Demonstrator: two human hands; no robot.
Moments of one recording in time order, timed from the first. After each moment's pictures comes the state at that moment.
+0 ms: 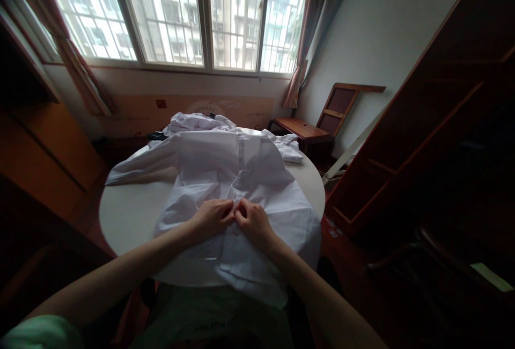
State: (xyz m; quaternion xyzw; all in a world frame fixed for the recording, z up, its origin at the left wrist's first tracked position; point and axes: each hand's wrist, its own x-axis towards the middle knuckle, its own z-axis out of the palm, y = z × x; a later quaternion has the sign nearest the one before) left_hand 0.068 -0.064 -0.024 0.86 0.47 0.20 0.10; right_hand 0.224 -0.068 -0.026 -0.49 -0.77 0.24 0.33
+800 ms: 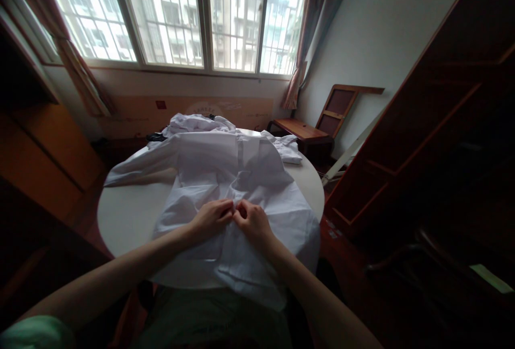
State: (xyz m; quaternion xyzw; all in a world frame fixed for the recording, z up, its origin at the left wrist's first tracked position) left_hand 0.070 -0.062 -0.029 0.83 0.45 0.27 0.17; right_hand 0.225 -0.067 -0.028 -0.50 -0.76 0.23 0.35
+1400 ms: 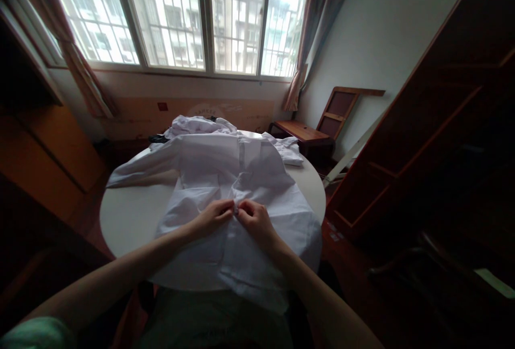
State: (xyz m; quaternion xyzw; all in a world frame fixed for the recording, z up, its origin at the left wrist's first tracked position) left_hand 0.069 -0.055 -0.027 0.80 0.41 0.32 0.31; right_hand 0.229 -0.065 -0.022 -0.46 -0.71 0.35 0.40
